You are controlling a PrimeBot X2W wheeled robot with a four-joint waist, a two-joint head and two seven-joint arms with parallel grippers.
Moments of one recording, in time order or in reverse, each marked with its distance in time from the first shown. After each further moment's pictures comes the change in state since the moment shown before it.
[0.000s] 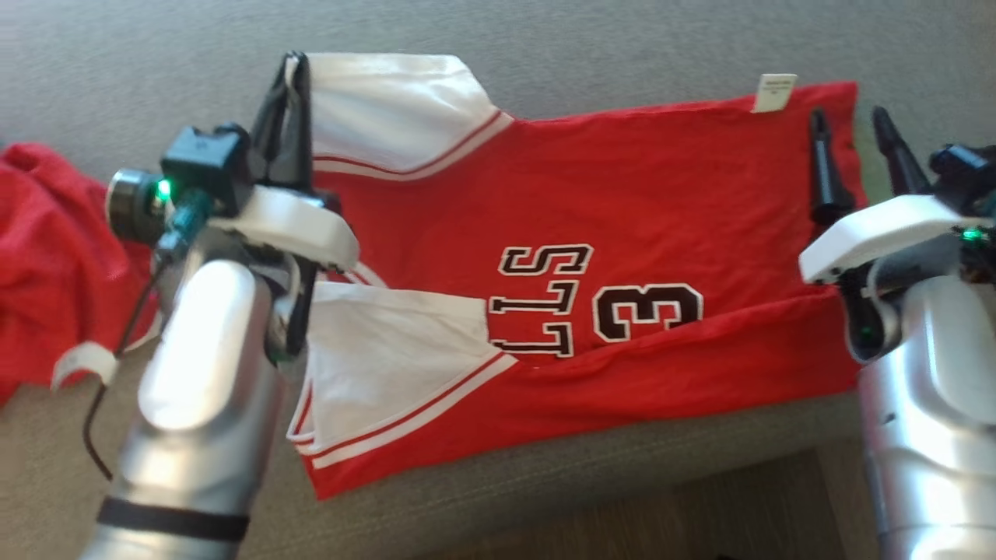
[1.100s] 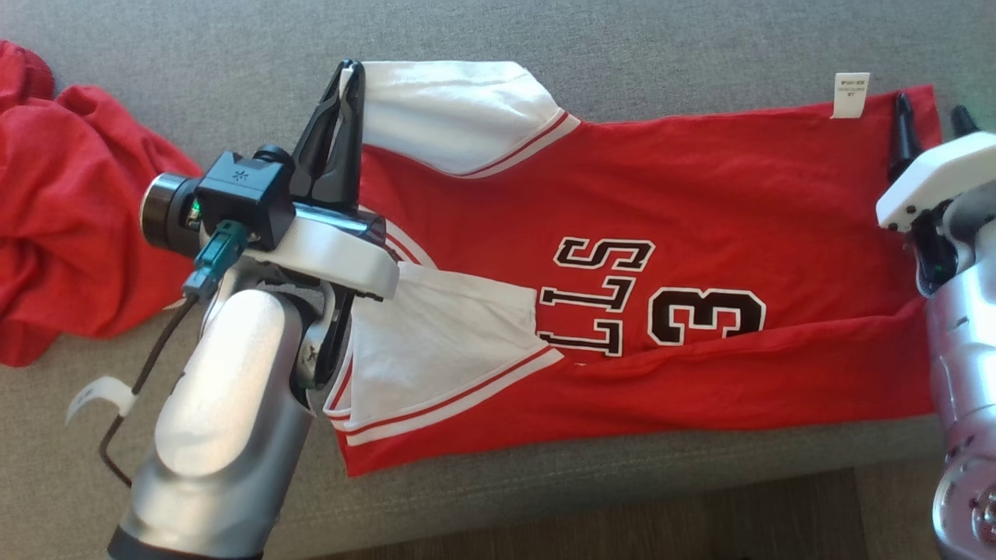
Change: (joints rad) left arm 0.090 0.006 -0.071 -0.243 -0.007 0.023 0.073; right arm -0.339 -0.128 -0.240 0.585 -0.171 0.000 -0.008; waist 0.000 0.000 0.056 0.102
